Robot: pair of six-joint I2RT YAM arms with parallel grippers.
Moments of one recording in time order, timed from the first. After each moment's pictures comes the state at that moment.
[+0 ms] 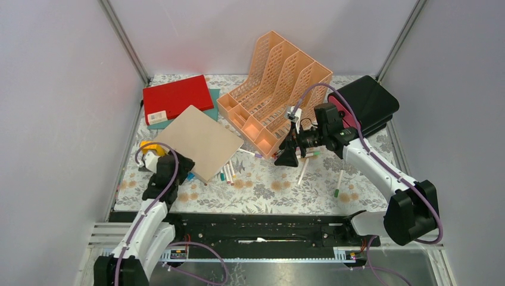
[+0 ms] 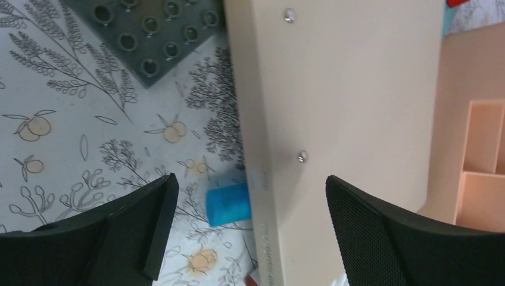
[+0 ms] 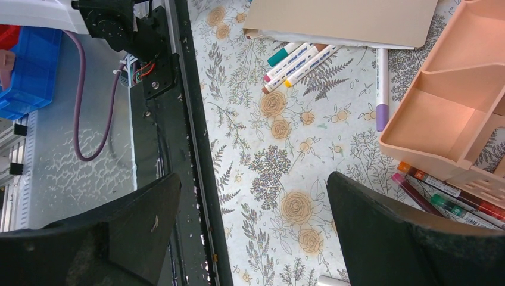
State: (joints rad) left arm -0.10 0.70 0.28 -0.27 -0.29 -0.96; right arm 0.41 1.32 0.98 -0.42 -0.98 -0.19
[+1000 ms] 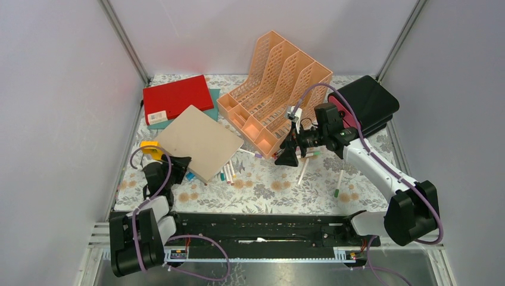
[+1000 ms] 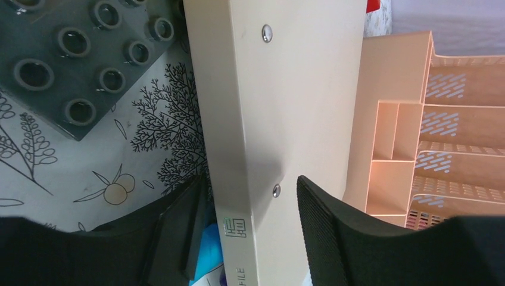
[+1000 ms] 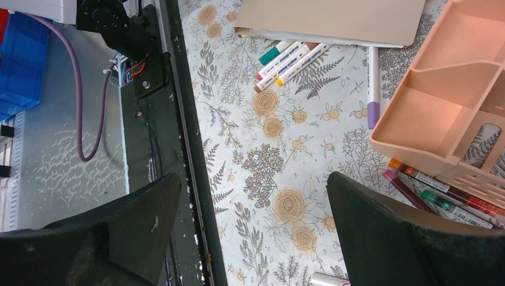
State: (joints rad) left arm 0.27 1.02 0.05 0.47 0.27 -1.00; right arm 0.41 1.32 0.98 -0.42 -0.95 -0.20
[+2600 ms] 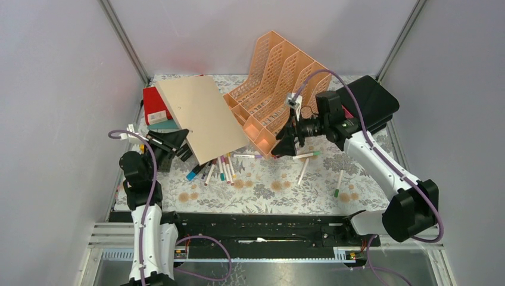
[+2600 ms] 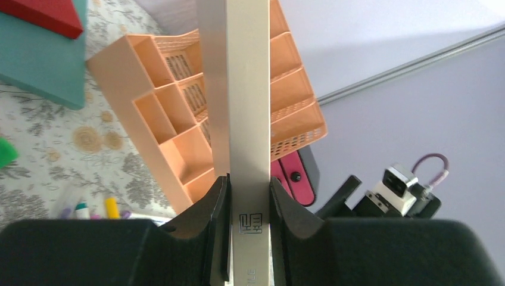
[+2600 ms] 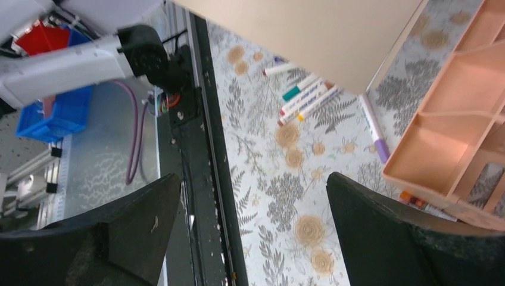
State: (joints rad) left arm 0.28 0.56 0.42 0.16 0.63 -1.08; right arm 0.41 1.33 1.10 -0.46 -1.01 -0.12
